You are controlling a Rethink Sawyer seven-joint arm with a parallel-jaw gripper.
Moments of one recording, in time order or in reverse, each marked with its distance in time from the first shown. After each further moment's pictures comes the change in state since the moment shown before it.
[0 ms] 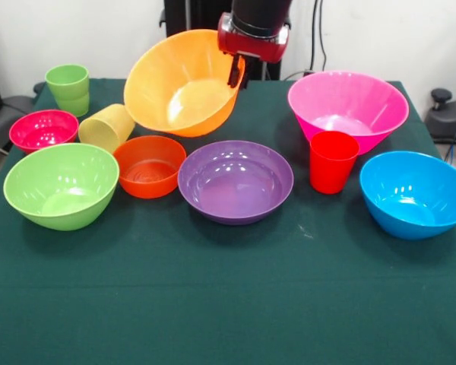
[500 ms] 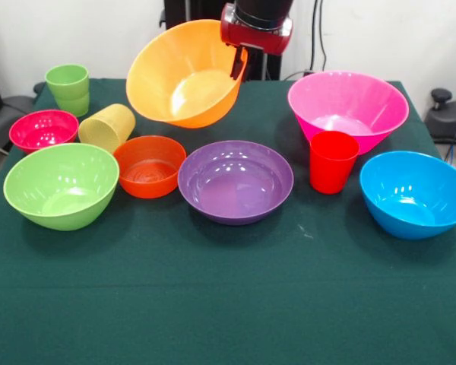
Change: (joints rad) arm 0.004 -0.029 0.005 0.000 0.016 0.044 0.000
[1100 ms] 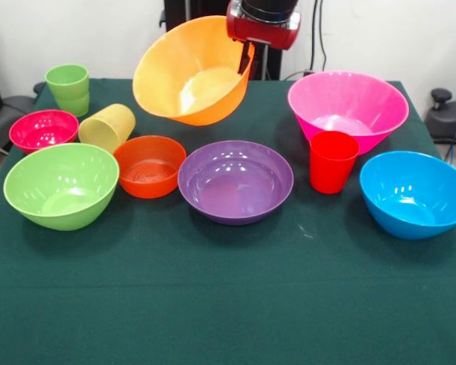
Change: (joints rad) arm -0.028 -0.039 0.044 0.000 0.029 0.043 0.000
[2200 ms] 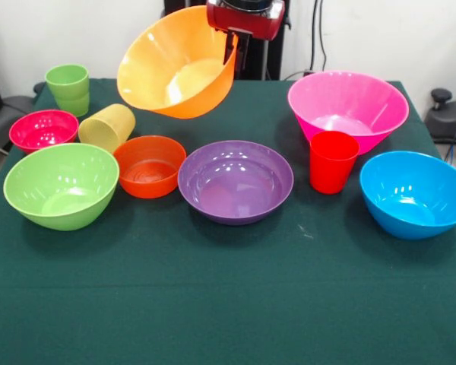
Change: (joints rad) arm -0.091 -0.043 0.051 0.001 0.001 0.053 0.000
